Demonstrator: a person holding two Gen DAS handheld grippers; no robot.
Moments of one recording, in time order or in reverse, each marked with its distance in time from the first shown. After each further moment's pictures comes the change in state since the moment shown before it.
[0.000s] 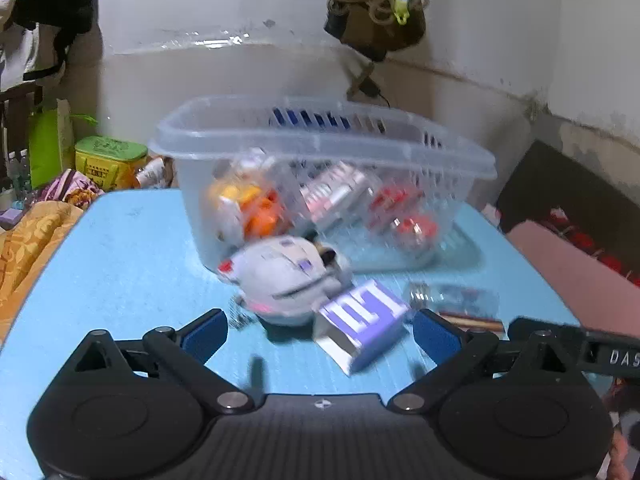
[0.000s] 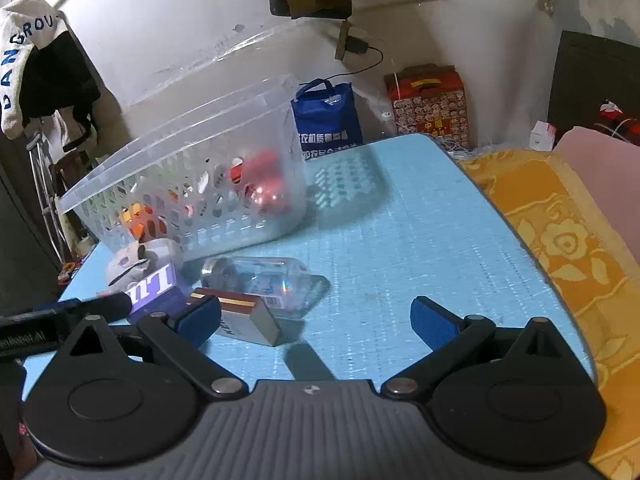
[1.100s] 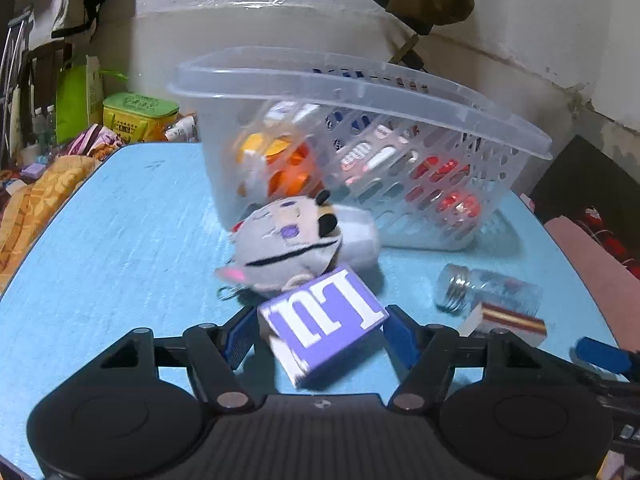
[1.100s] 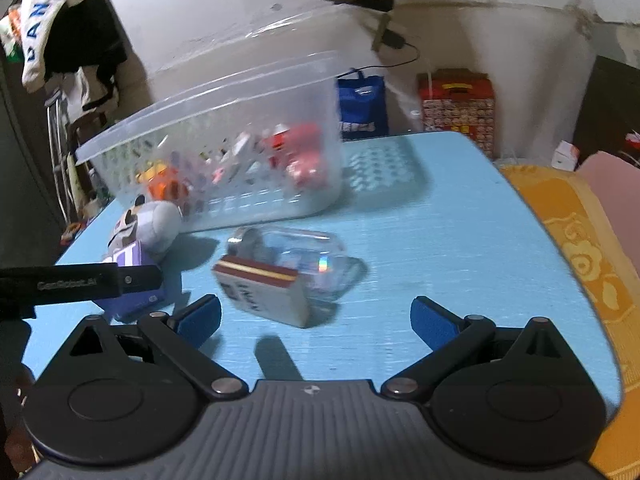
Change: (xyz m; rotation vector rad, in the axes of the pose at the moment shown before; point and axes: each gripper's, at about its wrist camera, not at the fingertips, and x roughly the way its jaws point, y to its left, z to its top) left arm 0.015 0.012 -0.008 -0.099 0.092 0.089; right arm 0.017 0.035 -0.015 -0.136 0.037 0.023
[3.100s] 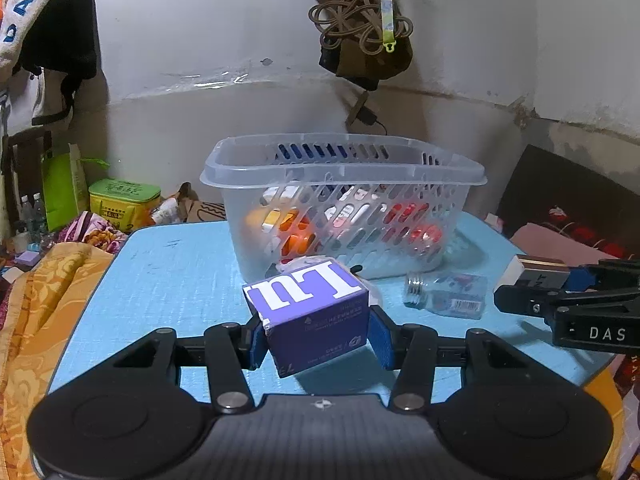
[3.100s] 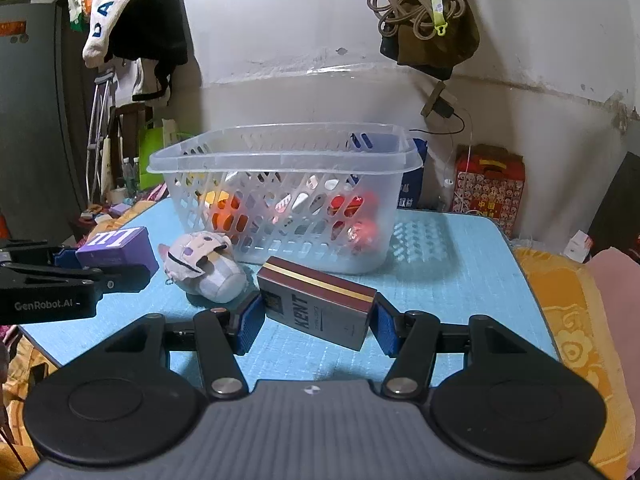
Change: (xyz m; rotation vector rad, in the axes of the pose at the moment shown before) left arm -0.067 0.022 -0.014 0.180 -0.207 -0.068; right arm -0.040 0.045 0.014 -0.209 -0.128 0.021
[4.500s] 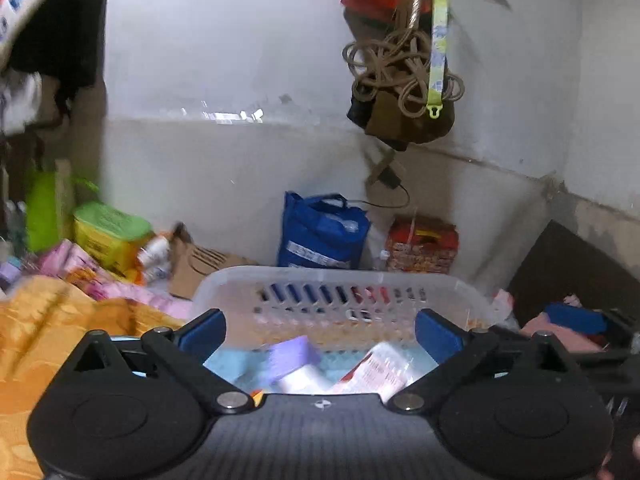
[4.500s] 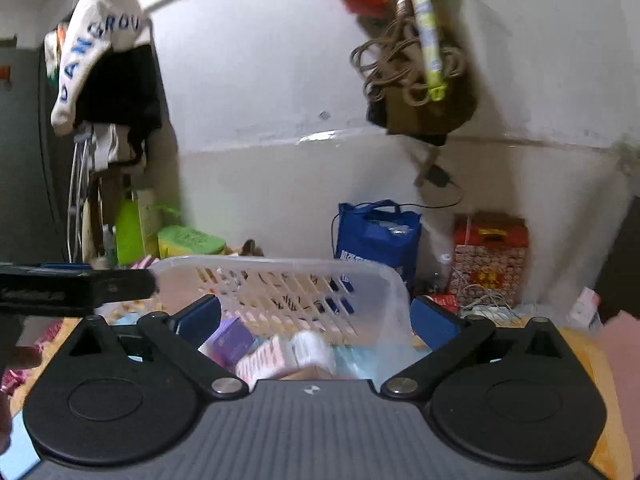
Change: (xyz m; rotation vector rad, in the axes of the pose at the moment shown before) left arm 0.081 0.020 0.139 -0.109 -0.088 0.006; right arm 0.053 -0.030 0.104 0.045 -0.169 -0.014
